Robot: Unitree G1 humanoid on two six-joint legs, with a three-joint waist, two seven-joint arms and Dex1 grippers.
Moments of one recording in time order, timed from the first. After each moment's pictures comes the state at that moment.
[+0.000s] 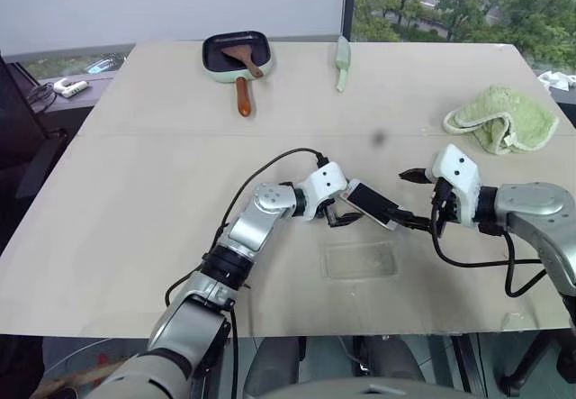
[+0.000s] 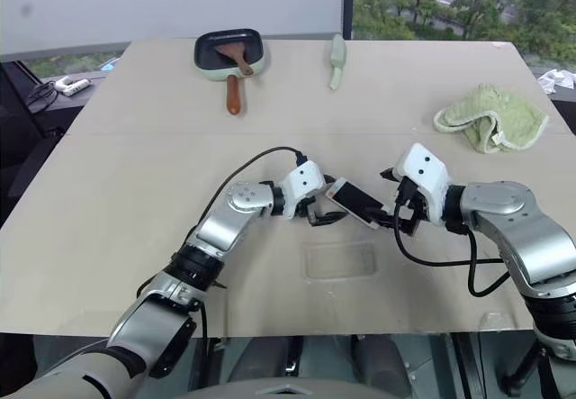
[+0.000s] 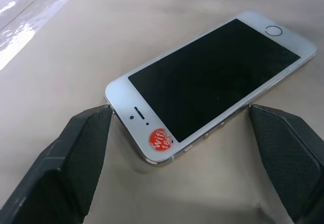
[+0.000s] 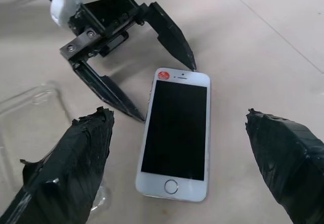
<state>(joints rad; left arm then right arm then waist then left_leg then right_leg) -0.64 0.25 -0.36 0.34 0.02 0.19 -0.86 -0.34 -0.79 0.06 -0.45 0.38 0.79 0.82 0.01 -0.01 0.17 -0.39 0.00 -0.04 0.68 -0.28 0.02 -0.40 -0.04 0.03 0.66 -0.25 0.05</state>
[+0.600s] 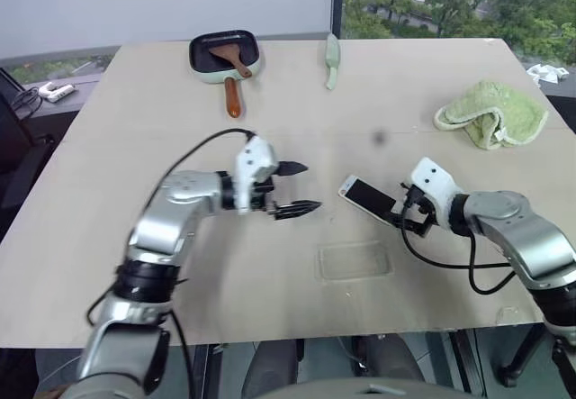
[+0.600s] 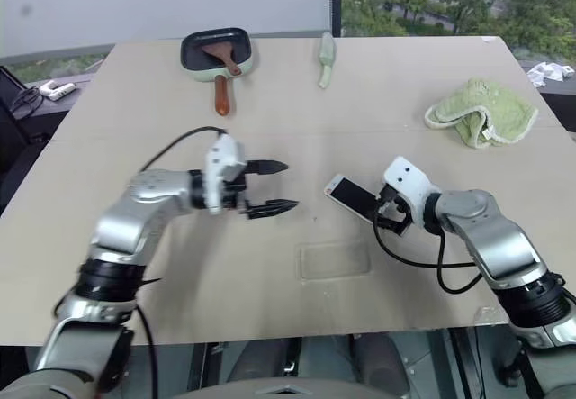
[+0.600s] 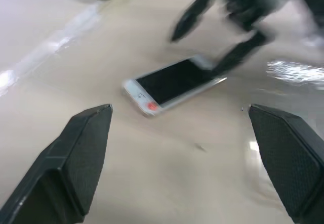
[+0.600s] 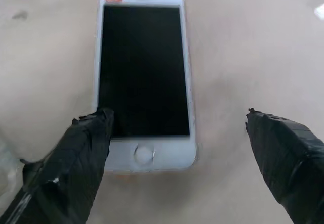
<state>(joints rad) -0.43 0.67 0.00 -0.18 -0.48 0.57 -1.16 -0.40 -0.68 0.22 -0.30 0.21 0.82 0.68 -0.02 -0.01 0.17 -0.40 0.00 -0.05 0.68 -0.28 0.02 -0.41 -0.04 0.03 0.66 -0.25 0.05</state>
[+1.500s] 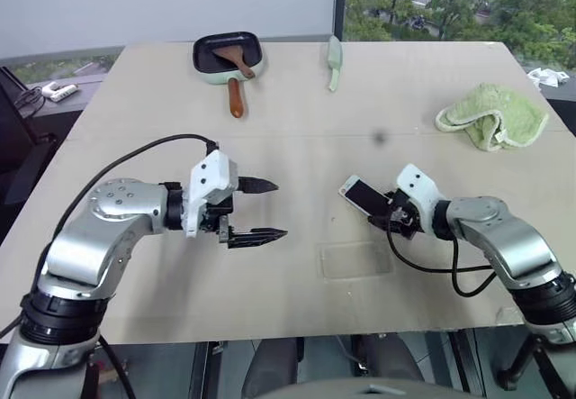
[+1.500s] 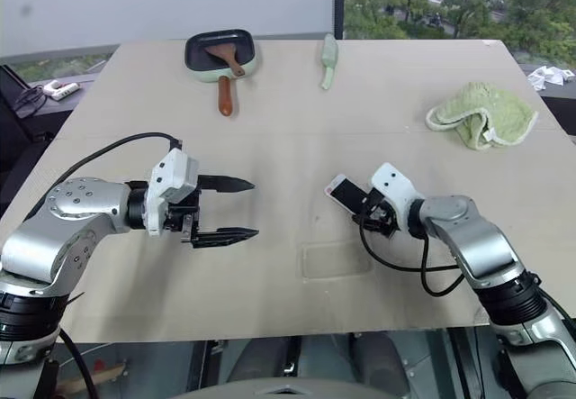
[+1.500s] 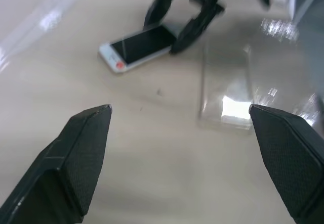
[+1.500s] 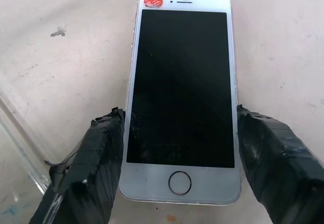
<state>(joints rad) -0.30 0.89 0.02 -0.34 -0.46 0.53 -1.16 -0.40 -0.62 0.25 -0.27 0.22 0.89 0.69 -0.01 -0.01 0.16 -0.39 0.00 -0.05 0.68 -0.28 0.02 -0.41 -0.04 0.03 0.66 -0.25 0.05</state>
